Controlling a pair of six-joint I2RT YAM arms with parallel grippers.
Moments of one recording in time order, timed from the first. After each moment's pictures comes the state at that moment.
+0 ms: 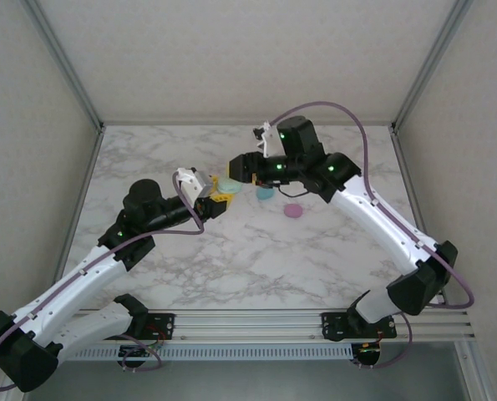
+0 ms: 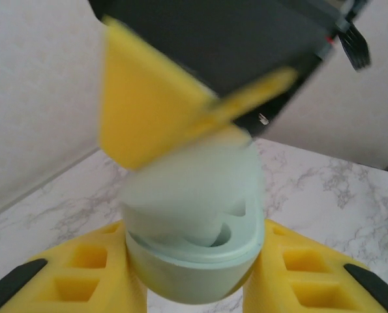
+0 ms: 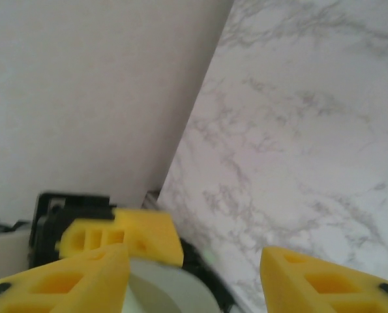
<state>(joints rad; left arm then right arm) -0.63 0.93 0.79 0.05 0.47 0.07 0.72 1.47 1.56 -0.64 -0.55 0.71</state>
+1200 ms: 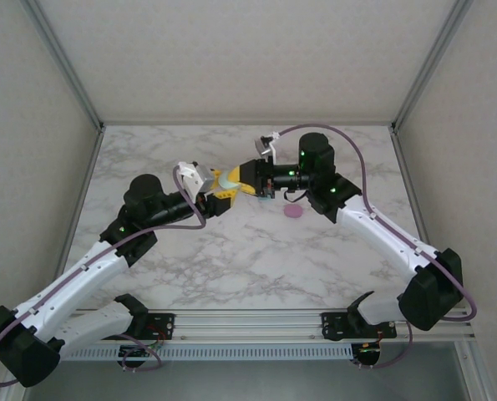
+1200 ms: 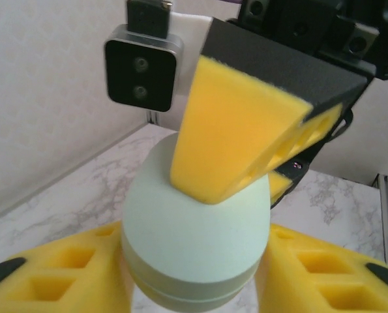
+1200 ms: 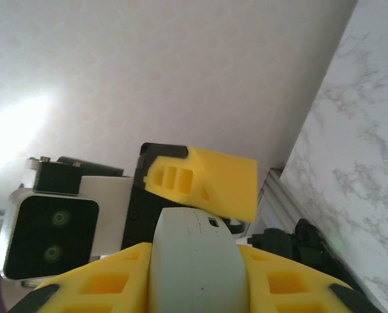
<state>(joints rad) -0.64 0.97 0.84 0.07 0.49 0.04 0.64 1.36 1.17 0.03 -0.92 1.16</state>
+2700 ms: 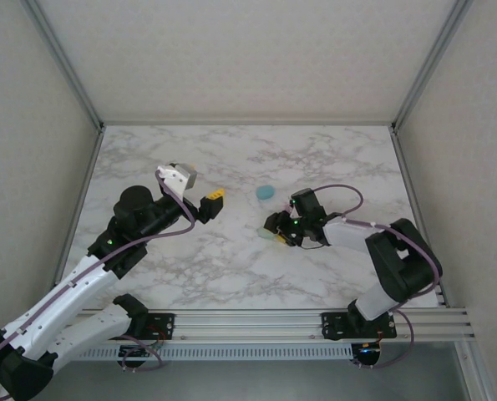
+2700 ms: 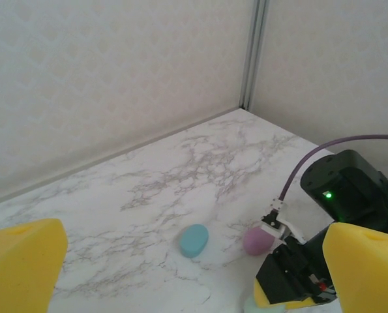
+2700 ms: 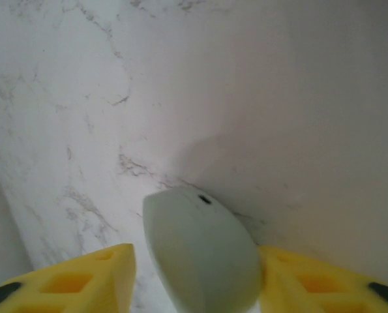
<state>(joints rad) -0.64 0.84 0.78 -0.04 0.13 -0.02 0.55 1.54 0.68 -0.07 -0.40 0.98</state>
